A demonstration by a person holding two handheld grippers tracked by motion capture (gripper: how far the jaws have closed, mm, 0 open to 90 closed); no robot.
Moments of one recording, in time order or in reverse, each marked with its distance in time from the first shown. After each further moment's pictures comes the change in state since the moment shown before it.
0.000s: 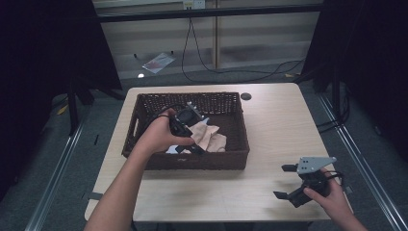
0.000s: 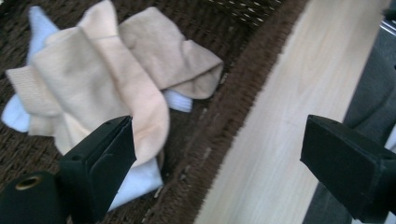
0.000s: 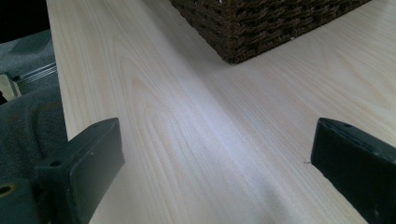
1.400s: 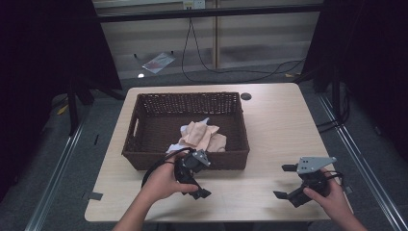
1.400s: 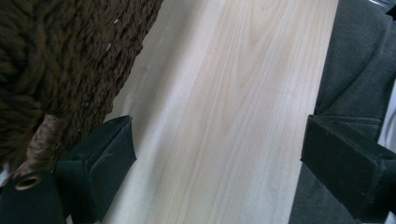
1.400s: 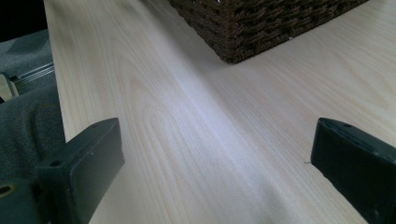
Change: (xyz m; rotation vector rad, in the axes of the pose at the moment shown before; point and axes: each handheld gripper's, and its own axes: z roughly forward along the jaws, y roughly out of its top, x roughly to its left) left arm -0.066 -0.061 0.068 -0.037 -0.067 0.152; right arm 0.000 0.000 0.000 0.001 -0.006 0.000
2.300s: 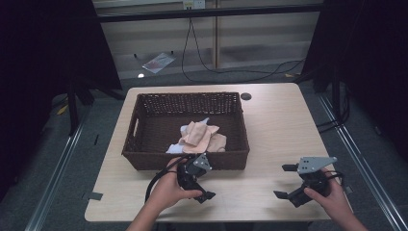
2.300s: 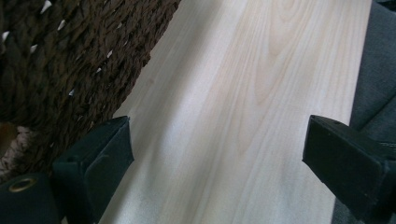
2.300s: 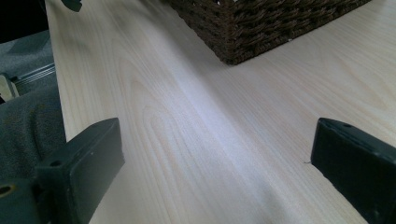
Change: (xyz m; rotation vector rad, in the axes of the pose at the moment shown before) left arm -0.005 -0.013 0.027 -0.118 0.078 -0.023; right arm 0.000 0.000 -0.001 -0.005 0.000 0.000
